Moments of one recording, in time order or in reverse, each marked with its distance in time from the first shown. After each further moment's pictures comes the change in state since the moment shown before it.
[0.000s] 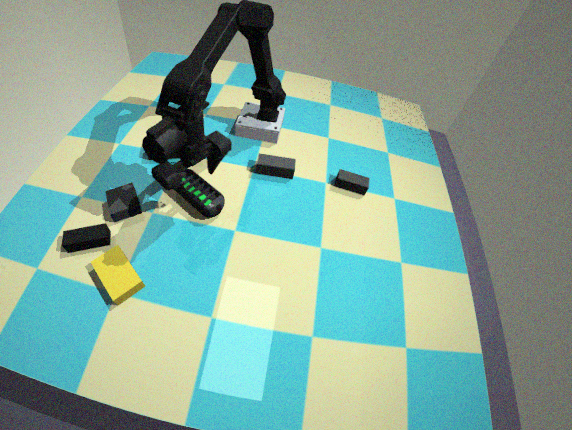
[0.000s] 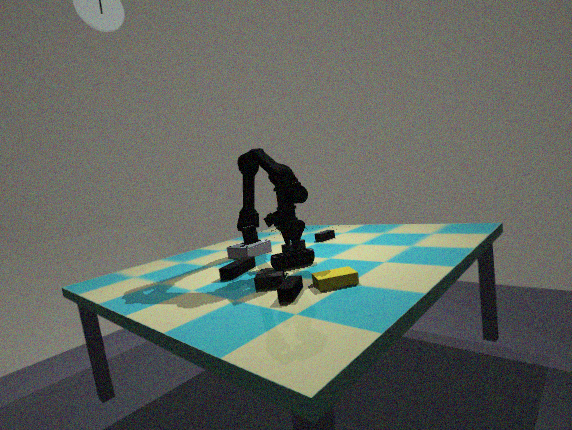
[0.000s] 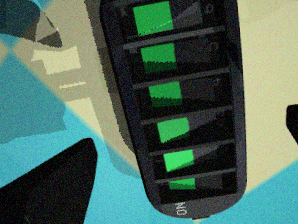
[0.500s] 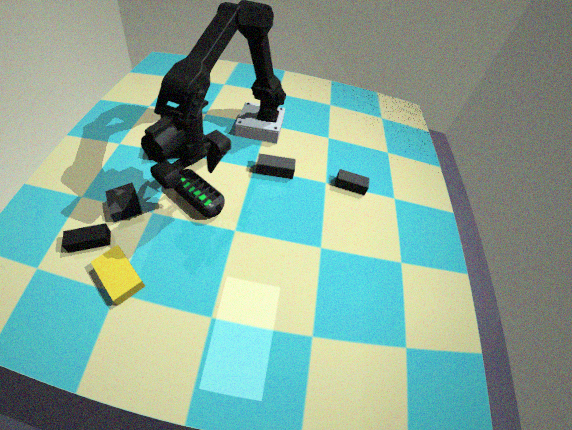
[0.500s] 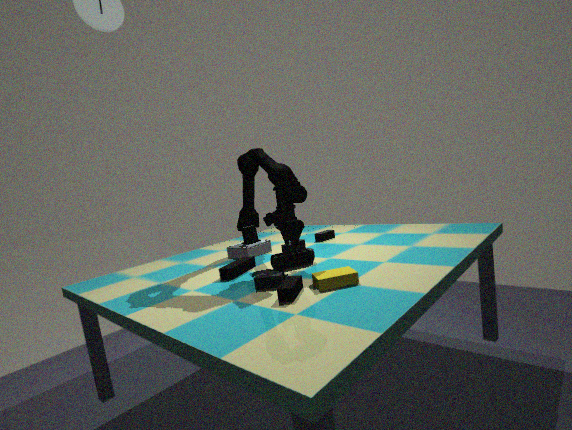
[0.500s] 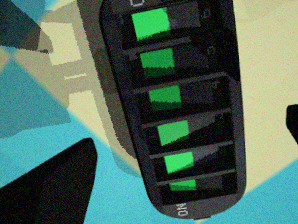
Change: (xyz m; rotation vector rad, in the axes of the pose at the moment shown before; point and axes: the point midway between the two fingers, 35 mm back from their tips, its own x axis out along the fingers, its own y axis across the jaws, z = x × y) arm -0.003 0.000 0.002 0.017 -0.002 -0.003
